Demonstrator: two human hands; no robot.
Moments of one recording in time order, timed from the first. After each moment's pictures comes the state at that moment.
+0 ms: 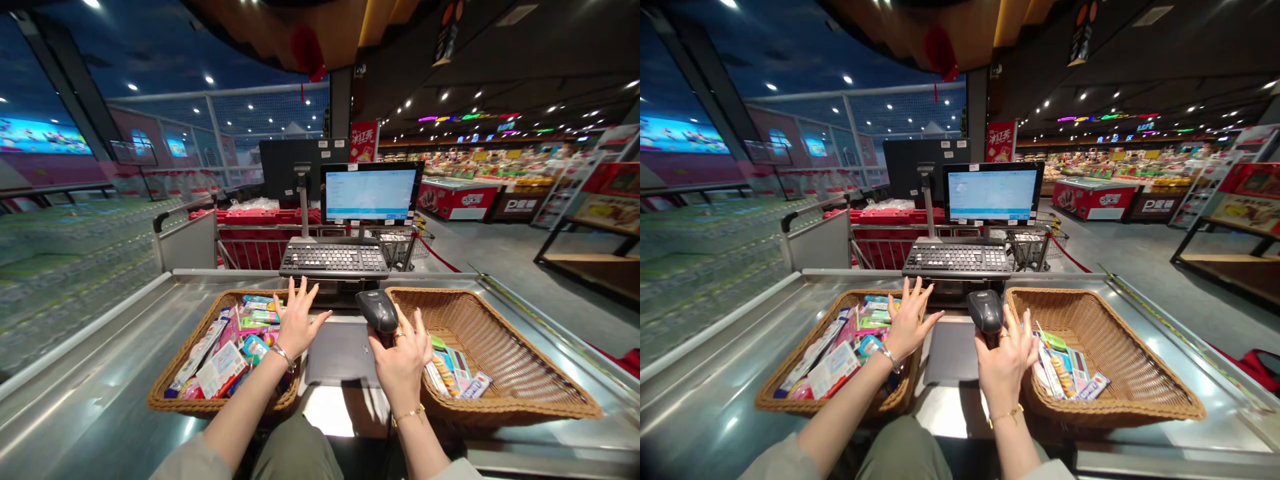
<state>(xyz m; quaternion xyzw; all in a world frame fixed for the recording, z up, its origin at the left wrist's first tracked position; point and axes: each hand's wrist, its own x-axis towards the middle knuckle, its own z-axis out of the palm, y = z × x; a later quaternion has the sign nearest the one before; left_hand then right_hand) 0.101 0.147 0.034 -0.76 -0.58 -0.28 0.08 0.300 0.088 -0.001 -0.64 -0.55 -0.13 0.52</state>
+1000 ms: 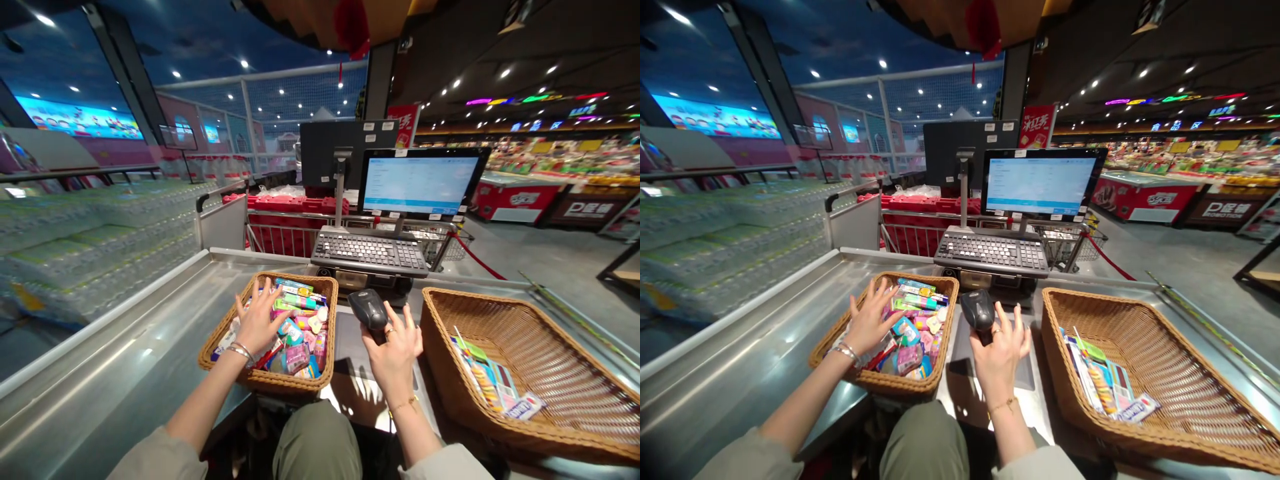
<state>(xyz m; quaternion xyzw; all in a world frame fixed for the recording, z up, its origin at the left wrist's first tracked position) -0.051 0.112 0.020 -0.69 -0.70 -0.17 0.09 0.231 0.097 -0.017 -0.60 -0.63 -0.07 0.49</state>
